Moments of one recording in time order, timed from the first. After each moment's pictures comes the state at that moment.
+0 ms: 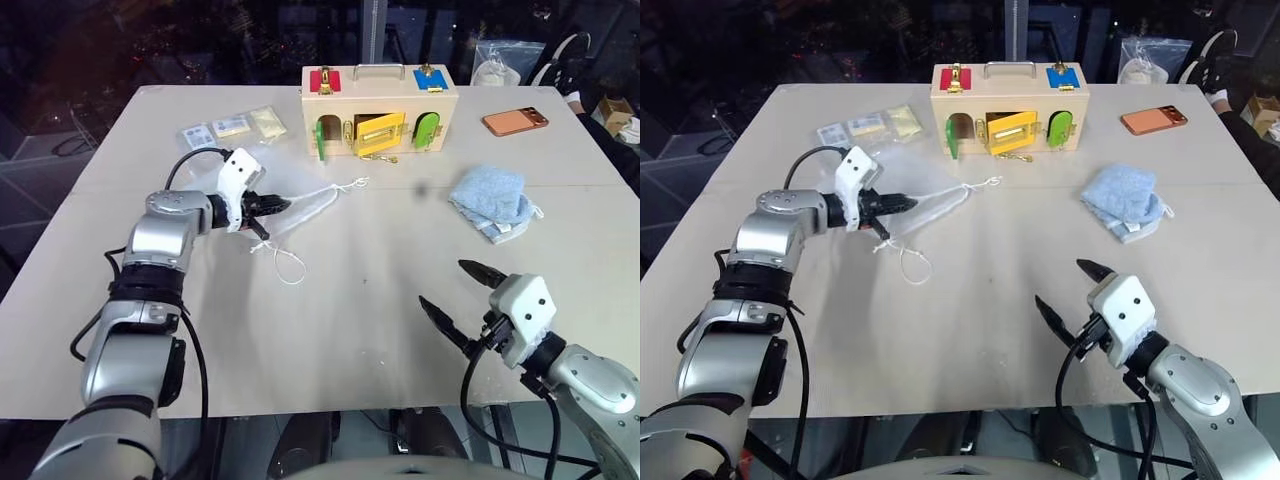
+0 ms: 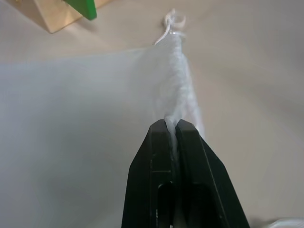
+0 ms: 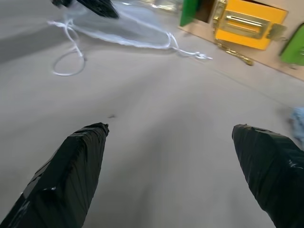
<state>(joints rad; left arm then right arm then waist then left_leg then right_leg) -0.82 0.64 0.01 0.50 -0.24 0.56 -1.03 0.22 -0.53 -0.04 -0.87 0.28 0.54 0.40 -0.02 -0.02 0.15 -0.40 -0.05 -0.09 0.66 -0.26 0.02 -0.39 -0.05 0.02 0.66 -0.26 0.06</state>
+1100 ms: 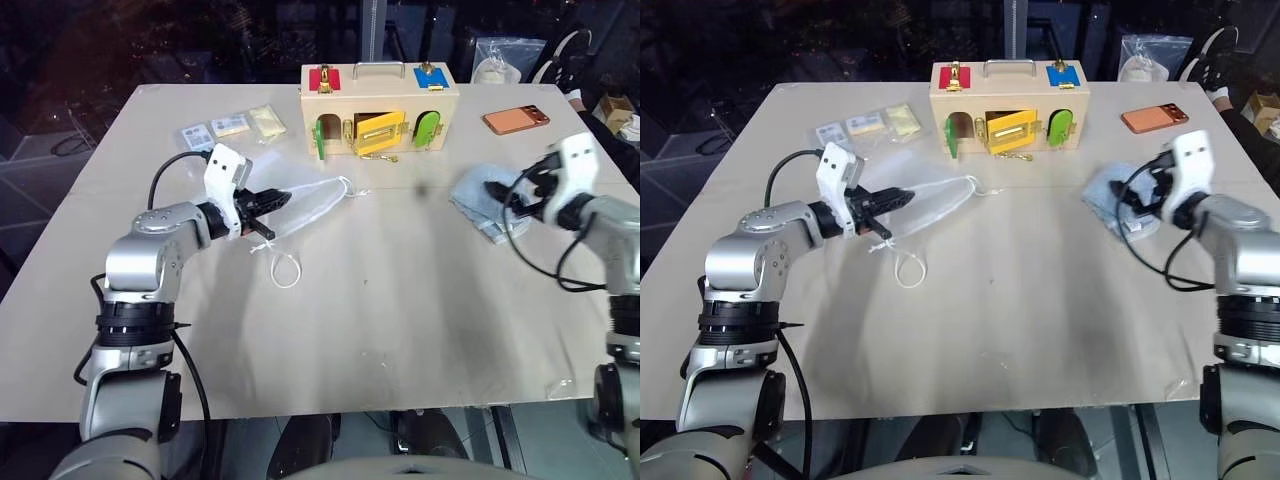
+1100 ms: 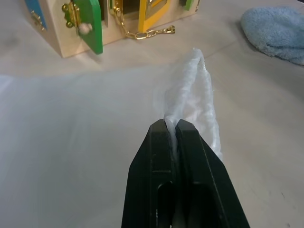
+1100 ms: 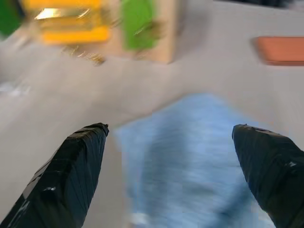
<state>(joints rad) -0.58 0.61 0.12 0.05 -0.38 0.75 -0.78 -0.64 -0.66 -0.27 0.16 0.33 0.79 0.55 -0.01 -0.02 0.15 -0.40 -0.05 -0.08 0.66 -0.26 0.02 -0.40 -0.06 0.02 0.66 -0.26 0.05</state>
